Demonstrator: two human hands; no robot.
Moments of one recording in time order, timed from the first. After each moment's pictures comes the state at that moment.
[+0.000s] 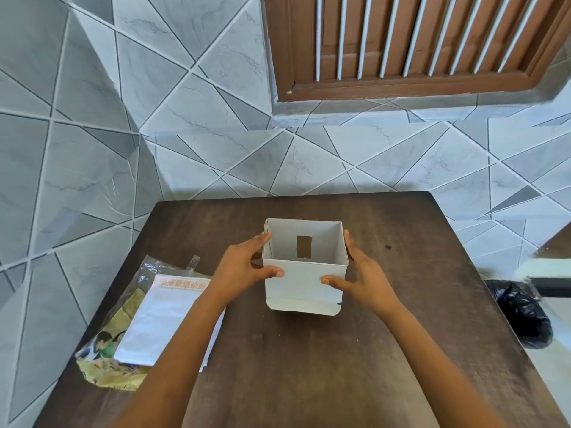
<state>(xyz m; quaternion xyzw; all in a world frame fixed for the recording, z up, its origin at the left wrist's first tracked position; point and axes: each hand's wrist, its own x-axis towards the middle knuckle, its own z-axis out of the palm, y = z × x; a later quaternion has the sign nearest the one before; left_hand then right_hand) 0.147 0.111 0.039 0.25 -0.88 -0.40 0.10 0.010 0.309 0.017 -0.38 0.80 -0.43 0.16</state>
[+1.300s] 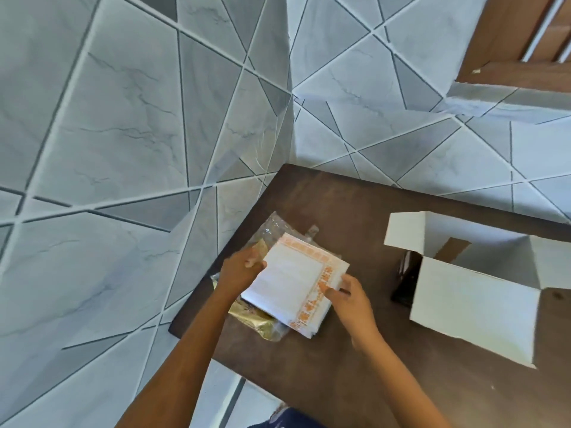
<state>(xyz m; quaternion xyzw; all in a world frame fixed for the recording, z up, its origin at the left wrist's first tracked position) 0.345 -0.007 -0.016 0.57 -0.74 -0.34 0.08 0.195 0.150 -0.016 -0.21 0.74 -0.47 0.43</state>
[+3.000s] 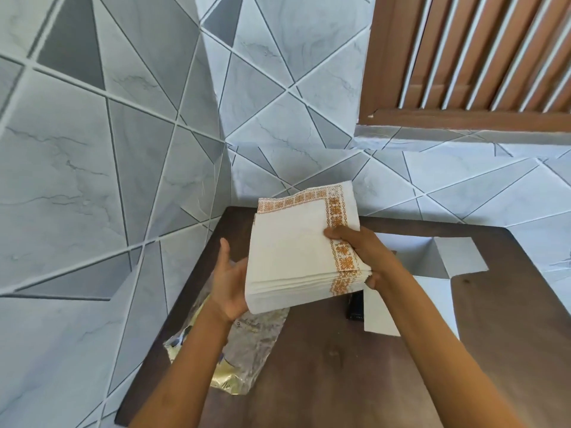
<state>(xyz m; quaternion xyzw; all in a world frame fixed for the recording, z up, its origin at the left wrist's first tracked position) 0.277 -0.001 0.033 0.11 -0.35 -0.92 0.14 0.106 0.150 0.108 -0.21 0.57 -0.65 0.46</state>
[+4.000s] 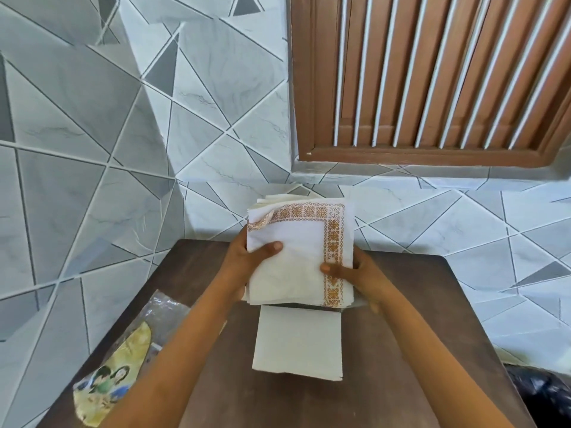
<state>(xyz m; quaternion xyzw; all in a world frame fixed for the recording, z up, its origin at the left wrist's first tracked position) 0.109 0.109 0.117 0.23 -0.63 -0.67 0.31 -0.039 0.273 0.104 -0.33 0.60 -0.63 0.36</state>
